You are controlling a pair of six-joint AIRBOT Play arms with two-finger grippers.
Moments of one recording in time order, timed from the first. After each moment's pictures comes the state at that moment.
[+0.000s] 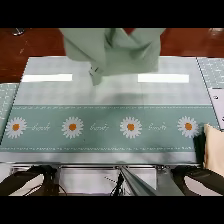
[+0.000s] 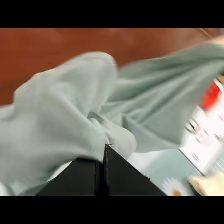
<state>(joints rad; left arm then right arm) -0.05 -1.13 1.85 0.75 -1.17 -1.34 0.17 -1.18 2.09 -1.26 1.34 1.57</state>
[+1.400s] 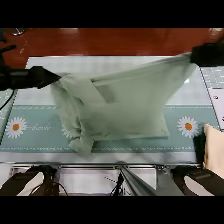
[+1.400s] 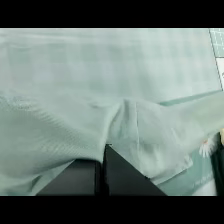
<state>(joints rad) 0.08 -1.00 1.07 0.74 -1.13 -1.30 0.14 -1.10 1.51 -1.55 1.23 1.68</state>
